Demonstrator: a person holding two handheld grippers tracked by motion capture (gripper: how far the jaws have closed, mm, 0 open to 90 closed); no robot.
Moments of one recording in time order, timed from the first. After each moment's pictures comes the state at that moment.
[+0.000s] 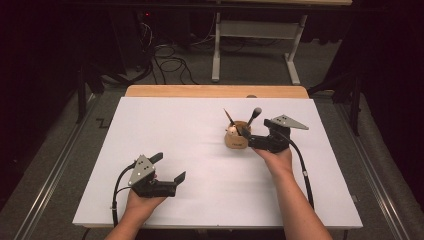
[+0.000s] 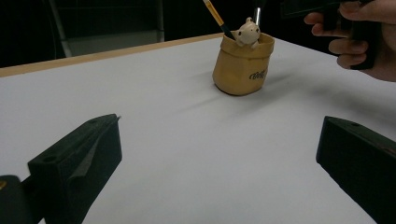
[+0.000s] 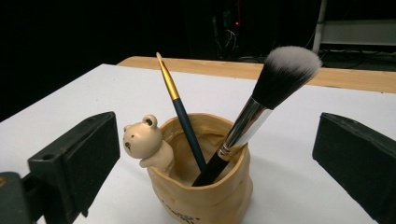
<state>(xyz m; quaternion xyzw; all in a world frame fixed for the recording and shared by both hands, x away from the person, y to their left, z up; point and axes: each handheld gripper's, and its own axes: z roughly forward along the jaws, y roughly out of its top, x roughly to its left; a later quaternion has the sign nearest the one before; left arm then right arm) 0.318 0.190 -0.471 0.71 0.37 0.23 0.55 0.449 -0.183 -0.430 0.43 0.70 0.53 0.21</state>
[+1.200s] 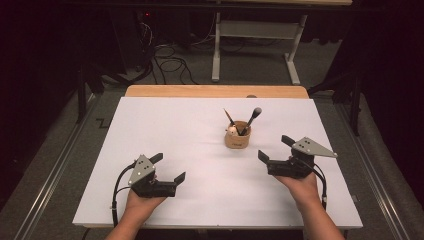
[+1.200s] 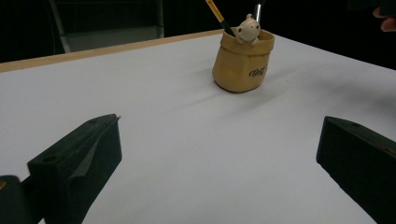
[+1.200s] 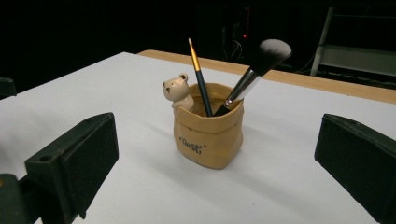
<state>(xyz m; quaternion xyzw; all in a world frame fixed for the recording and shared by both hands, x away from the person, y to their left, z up) 0.318 0.191 -0.470 0.71 0.38 0.23 0.55 0.371 -0.229 -0.420 0.38 0.72 0.54 0.24</state>
